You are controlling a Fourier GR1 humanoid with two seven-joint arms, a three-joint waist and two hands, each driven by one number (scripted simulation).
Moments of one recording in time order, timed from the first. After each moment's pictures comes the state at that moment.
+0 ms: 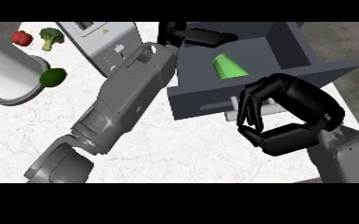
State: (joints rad) left arm -1.27 0.00 -0.26 -0.40 0.58 0.28 -0.45; right arm -0.39 -0.29 0.12 -1.76 -0.26 0.60 0.17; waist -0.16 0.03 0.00
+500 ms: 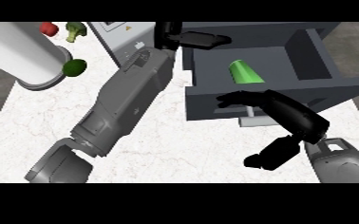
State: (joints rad) left arm -1.23 0.00 -0.25 -0.40 0.65 0.29 -0.52; right arm -0.29 -0.37 0.24 -1.74 0.15 0.54 0.12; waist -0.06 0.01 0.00
